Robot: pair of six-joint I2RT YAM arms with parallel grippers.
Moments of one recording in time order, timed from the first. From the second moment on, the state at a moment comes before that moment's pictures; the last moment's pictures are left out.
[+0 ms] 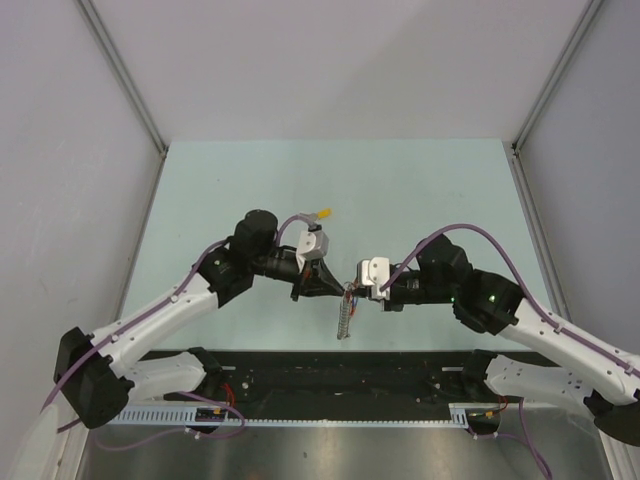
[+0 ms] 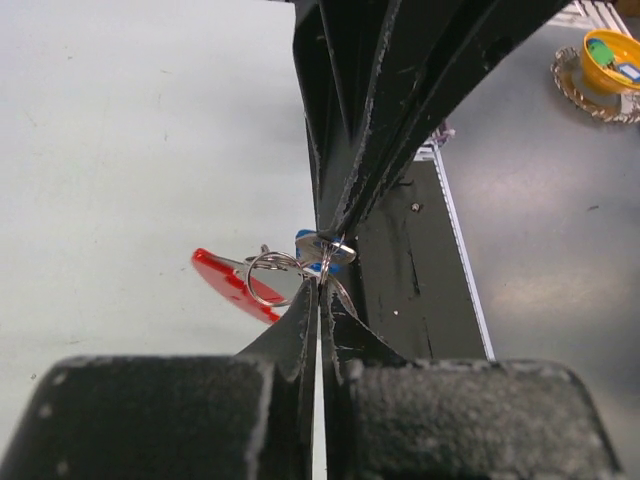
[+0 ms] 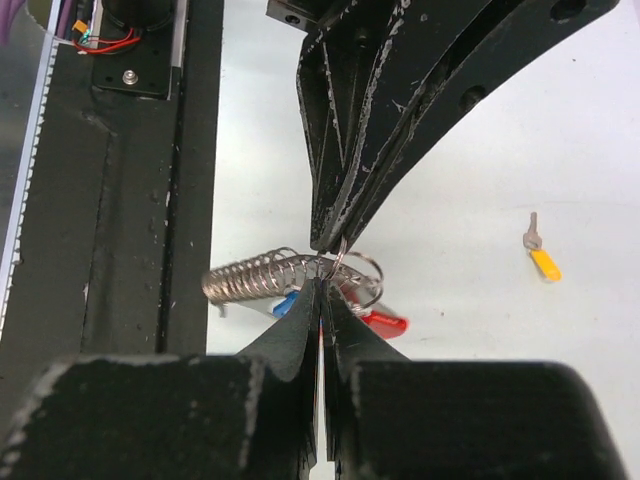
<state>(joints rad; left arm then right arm) -0.73 1.11 0.87 -0.17 0.95 0.16 0.96 0.89 0.93 -0.46 -0.43 -0.50</state>
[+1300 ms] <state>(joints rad) -0.48 0.52 0.68 -0.22 0.11 -0.13 0.56 1.10 0.85 -0.12 -0.16 -0.26</state>
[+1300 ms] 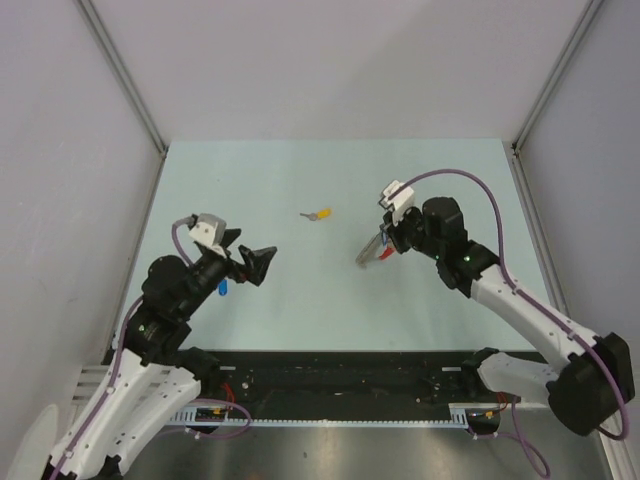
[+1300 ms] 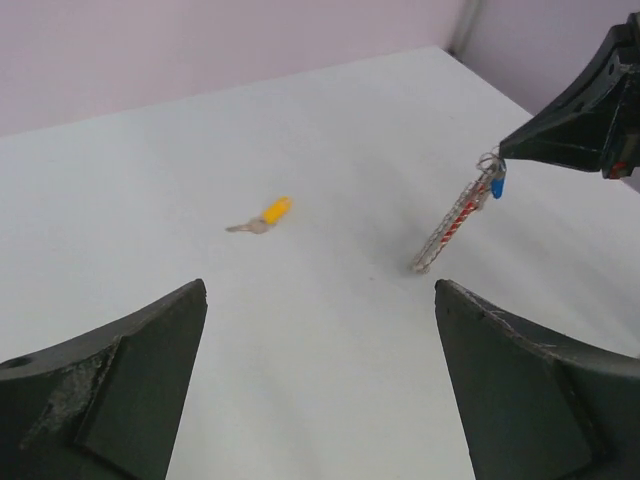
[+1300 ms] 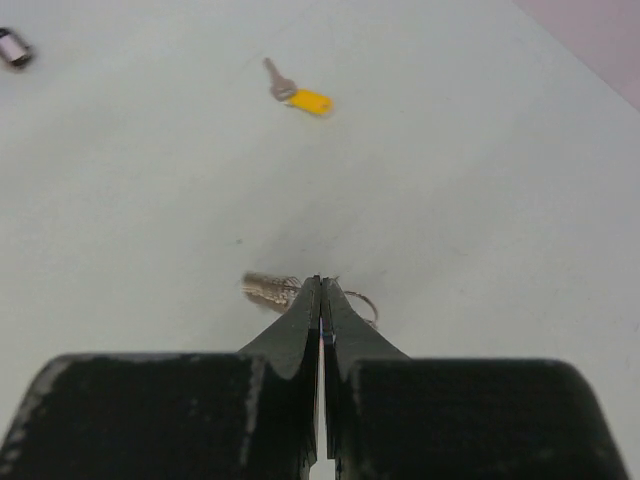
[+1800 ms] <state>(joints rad) -0.46 0.39 0.60 -0.32 -0.15 -0.10 0.31 1.42 0.87 0.19 -0.14 -0.05</state>
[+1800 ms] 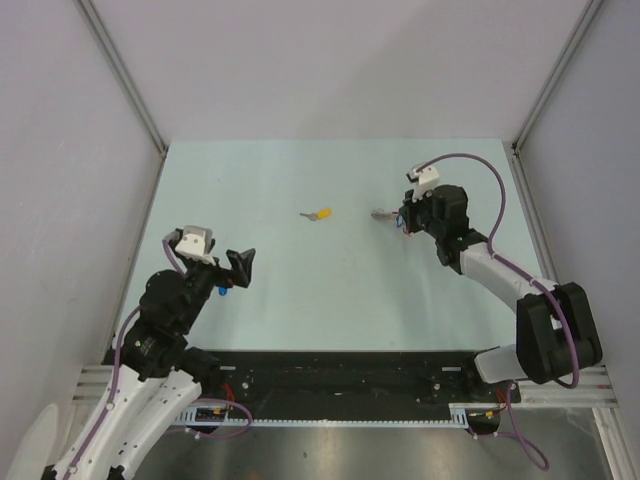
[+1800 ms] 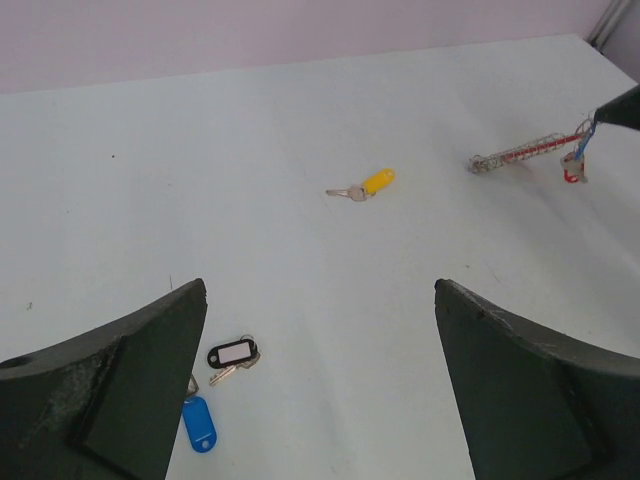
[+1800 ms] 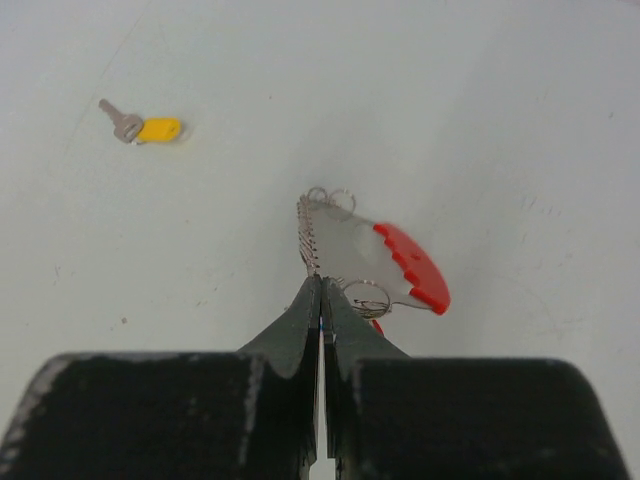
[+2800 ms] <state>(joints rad) -0.46 0.00 0.54 -0.39 -0.42 -0.24 0.30 0.18 0.47 -0.20 0.12 0.24</state>
